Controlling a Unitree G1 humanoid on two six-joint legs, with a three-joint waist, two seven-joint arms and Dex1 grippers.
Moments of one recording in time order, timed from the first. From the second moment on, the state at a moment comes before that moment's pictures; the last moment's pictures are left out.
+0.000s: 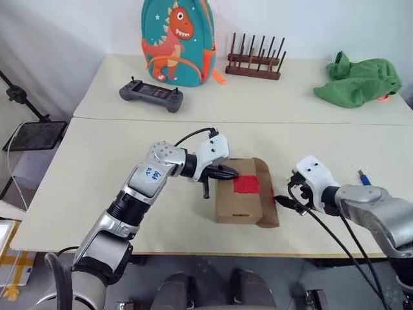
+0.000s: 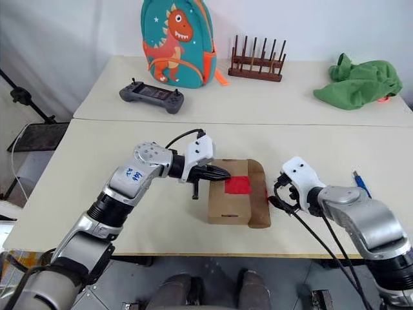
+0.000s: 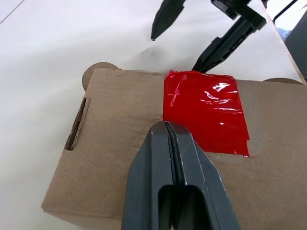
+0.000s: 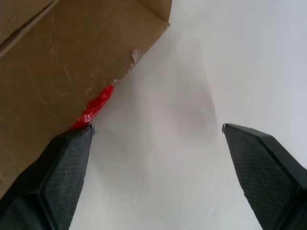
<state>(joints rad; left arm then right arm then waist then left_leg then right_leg) -0.80 0.35 -0.36 0.11 -0.12 0.54 -1.00 -0.27 -0.87 0.06 -0.42 0.43 1.06 0.48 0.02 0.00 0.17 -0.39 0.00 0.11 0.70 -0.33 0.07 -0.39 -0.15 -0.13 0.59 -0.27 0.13</state>
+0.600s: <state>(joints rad) -0.77 0.37 -0.35 0.05 -0.12 0.57 -0.98 -0.38 -0.84 -0.18 -0.01 0.72 1.26 0.83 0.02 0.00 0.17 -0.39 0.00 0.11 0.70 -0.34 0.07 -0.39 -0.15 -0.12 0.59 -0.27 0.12</state>
